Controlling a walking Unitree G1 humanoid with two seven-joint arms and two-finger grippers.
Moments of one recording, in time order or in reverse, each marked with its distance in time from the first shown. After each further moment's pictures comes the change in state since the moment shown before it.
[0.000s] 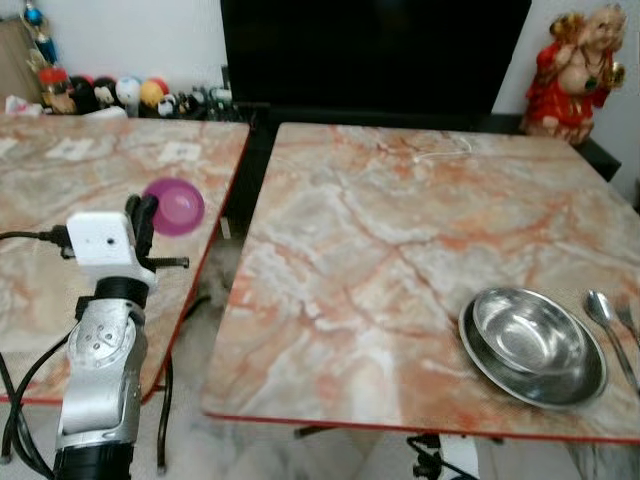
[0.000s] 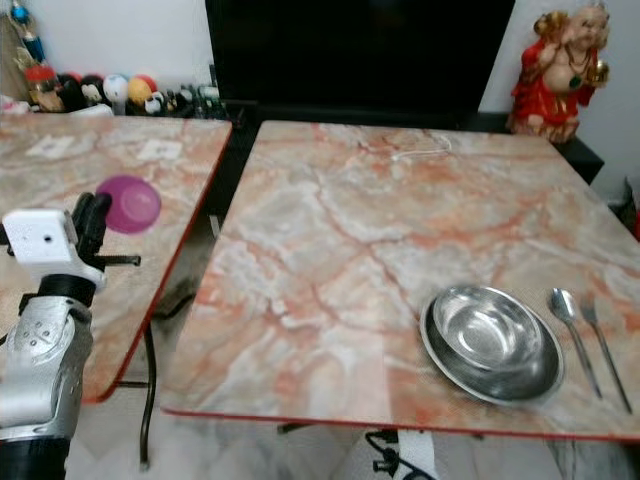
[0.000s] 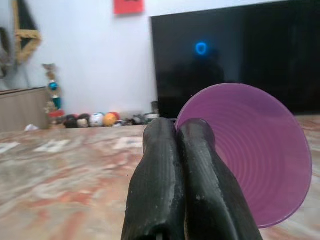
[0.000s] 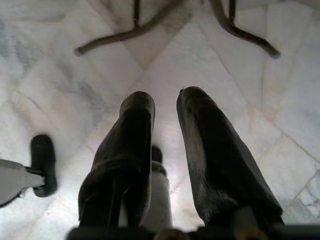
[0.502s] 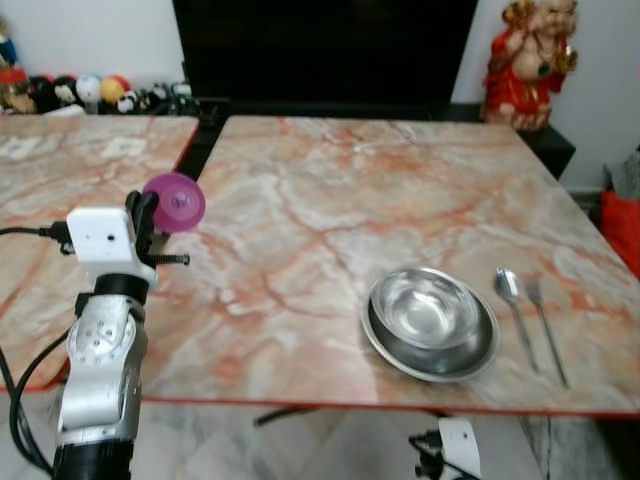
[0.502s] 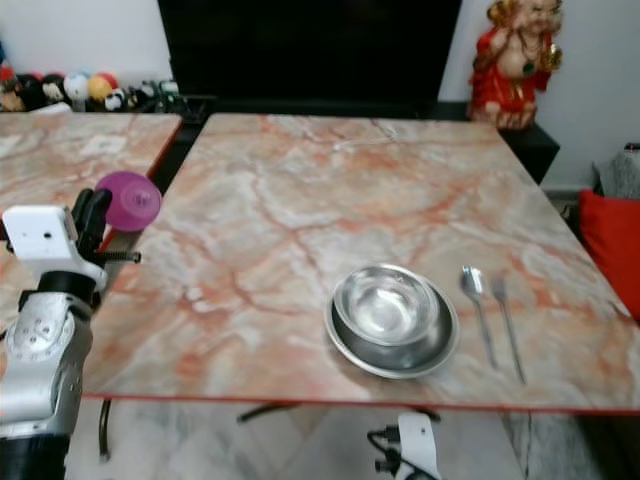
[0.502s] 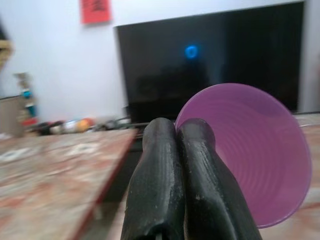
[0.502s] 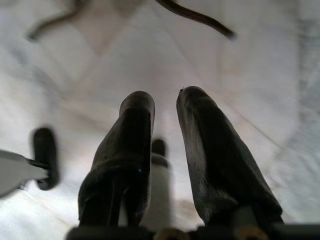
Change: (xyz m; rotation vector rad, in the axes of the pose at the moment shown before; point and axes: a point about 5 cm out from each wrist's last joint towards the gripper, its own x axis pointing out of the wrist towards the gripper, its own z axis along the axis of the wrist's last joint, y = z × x) left arm 0.003 -0.006 0.004 -0.001 -0.014 -0.029; right arm -0.001 -0.004 -0.006 0.000 0.019 -0.009
